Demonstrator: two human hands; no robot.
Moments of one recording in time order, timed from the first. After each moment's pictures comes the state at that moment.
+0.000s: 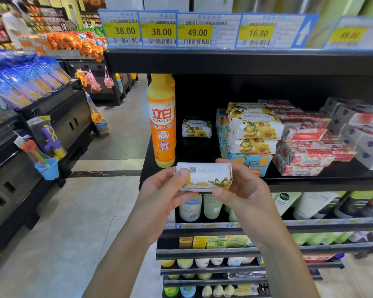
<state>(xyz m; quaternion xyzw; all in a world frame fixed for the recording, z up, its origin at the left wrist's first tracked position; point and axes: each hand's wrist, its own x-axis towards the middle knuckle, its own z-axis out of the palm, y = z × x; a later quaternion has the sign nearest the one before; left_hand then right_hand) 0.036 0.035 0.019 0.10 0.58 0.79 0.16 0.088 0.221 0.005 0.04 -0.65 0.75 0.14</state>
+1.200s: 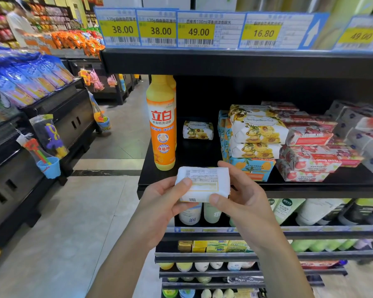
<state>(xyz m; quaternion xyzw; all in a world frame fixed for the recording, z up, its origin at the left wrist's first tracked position) 0.027 0.040 0.007 0.09 0.59 0.78 0.19 0.079 0.226 -0.006 0.00 -0.64 0.76 0.10</state>
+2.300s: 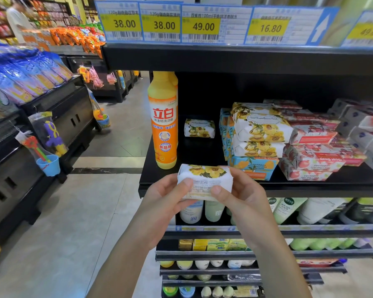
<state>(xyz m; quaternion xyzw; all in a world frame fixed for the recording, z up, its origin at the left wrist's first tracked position) 0.026 0.036 0.002 0.10 0.61 0.76 0.19 0.072 0.220 -0.009 -0.02 -0.64 0.76 0.12</state>
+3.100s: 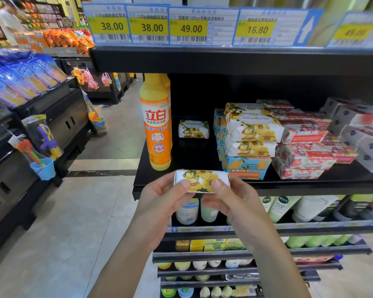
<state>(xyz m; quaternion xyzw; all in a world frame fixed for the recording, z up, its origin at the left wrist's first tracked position) 0.027 0.047 0.002 0.09 0.55 0.81 0.16 0.077 0.220 -0.003 -0.06 -0.62 0.78 0.07</state>
